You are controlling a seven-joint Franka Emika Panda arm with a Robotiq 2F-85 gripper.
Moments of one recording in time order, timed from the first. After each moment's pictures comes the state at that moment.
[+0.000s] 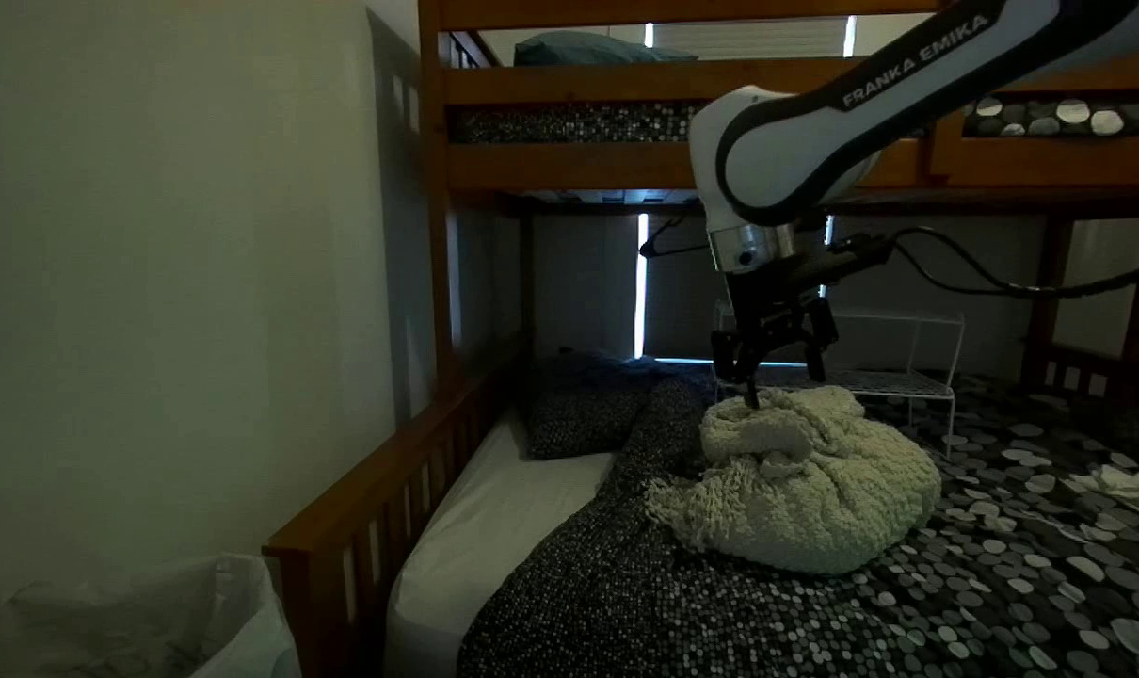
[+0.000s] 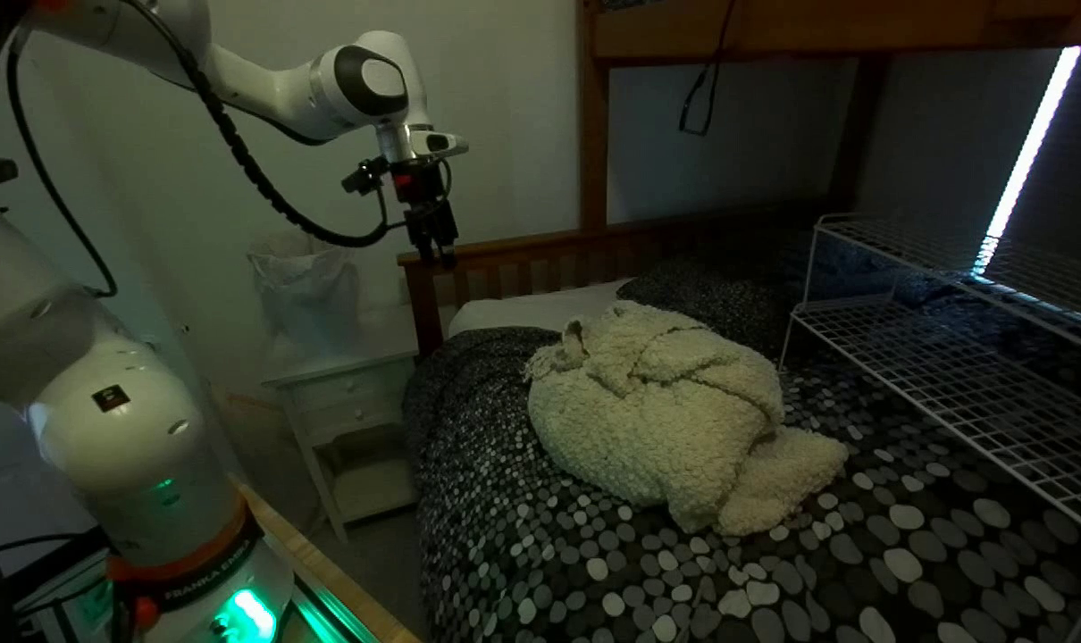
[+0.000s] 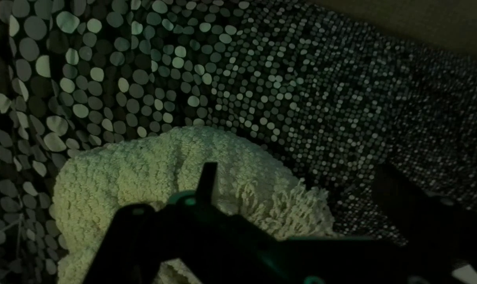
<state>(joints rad) -0.04 -0.29 0.18 -2.25 -0.24 1.82 0.51</state>
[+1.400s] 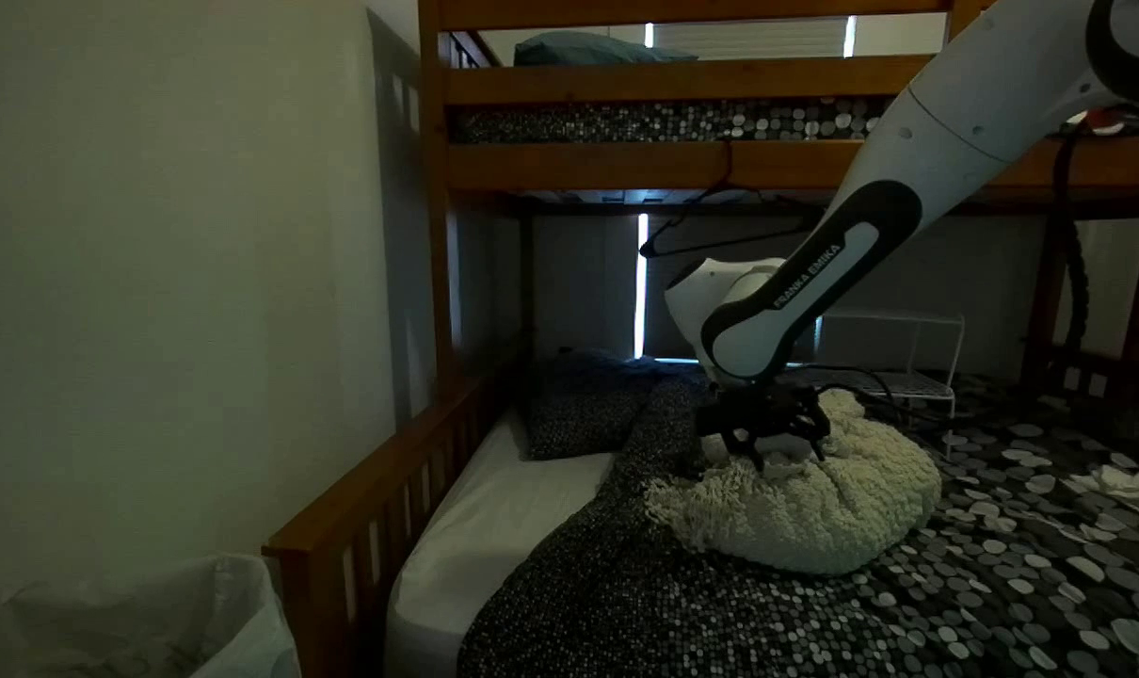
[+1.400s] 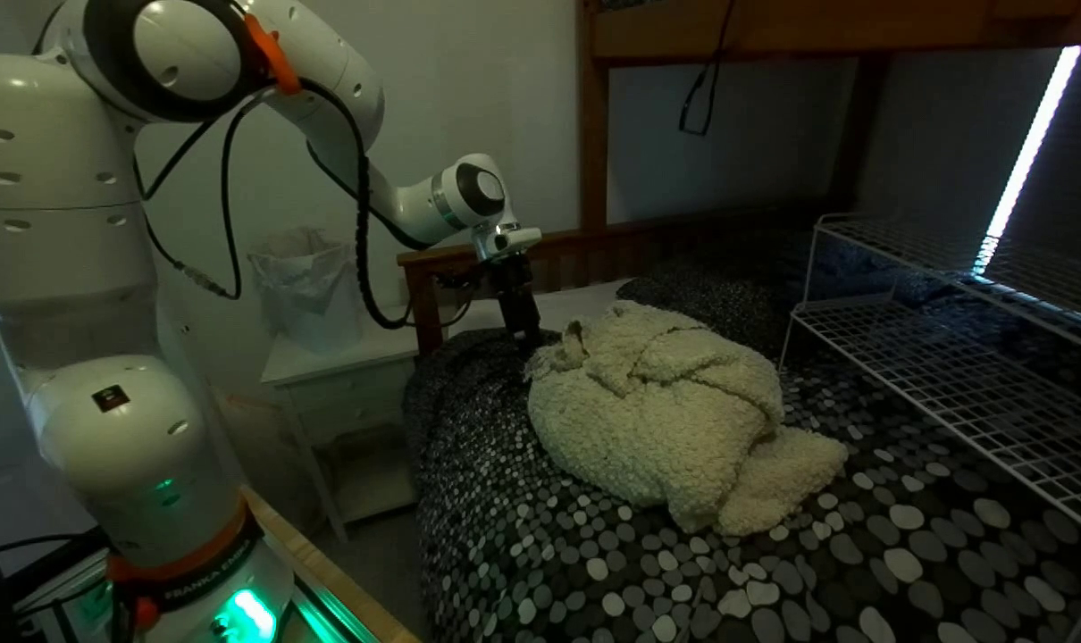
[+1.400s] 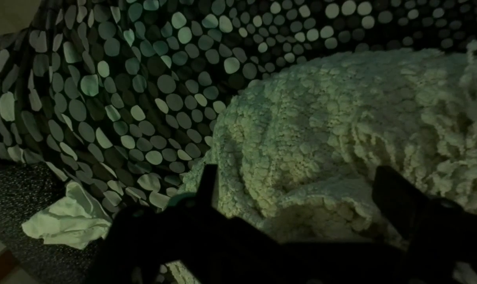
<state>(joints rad) -0.04 0.18 0.02 -2.14 -0.60 2.03 1.35</state>
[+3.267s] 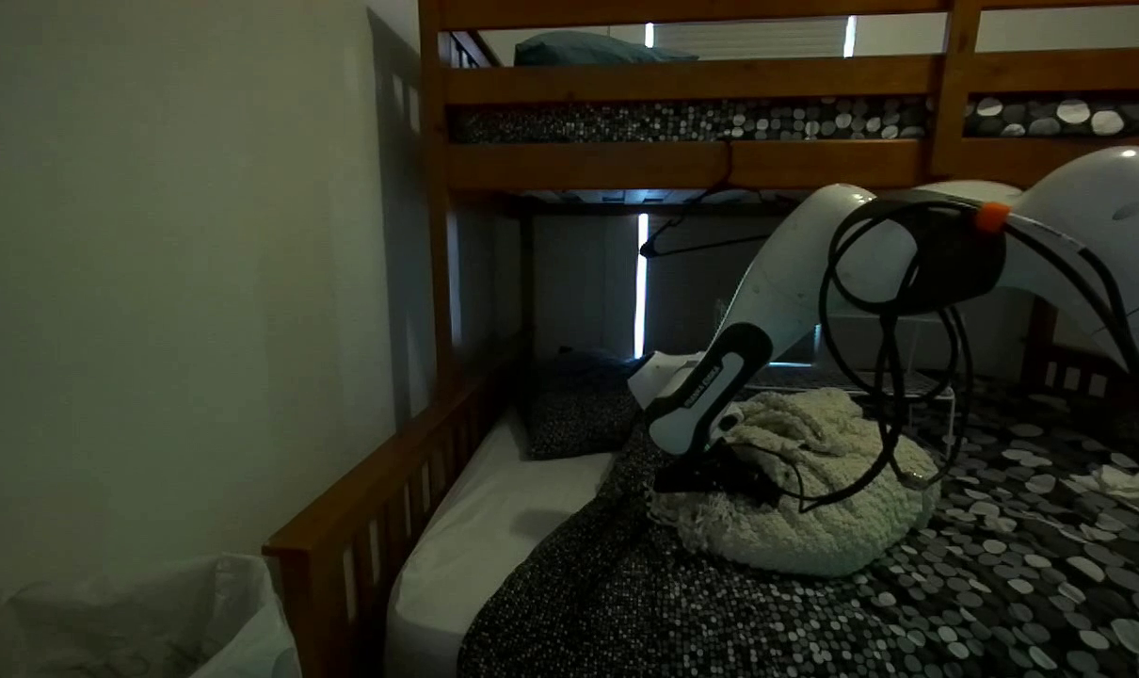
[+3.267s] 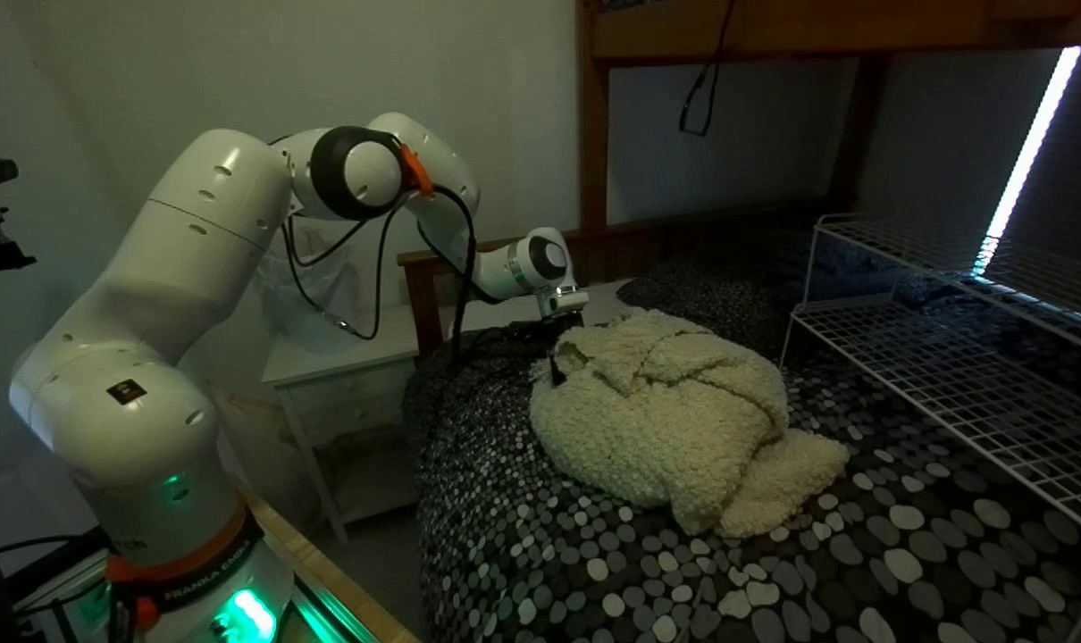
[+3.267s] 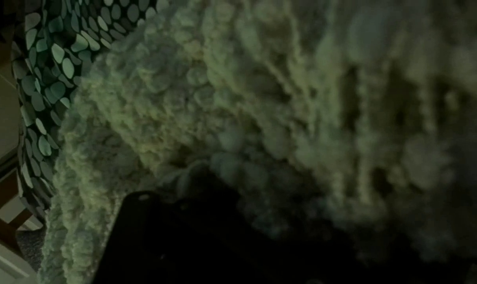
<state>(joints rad) 0.07 0.79 -0.16 -1.60 -0.49 1.98 1.59</state>
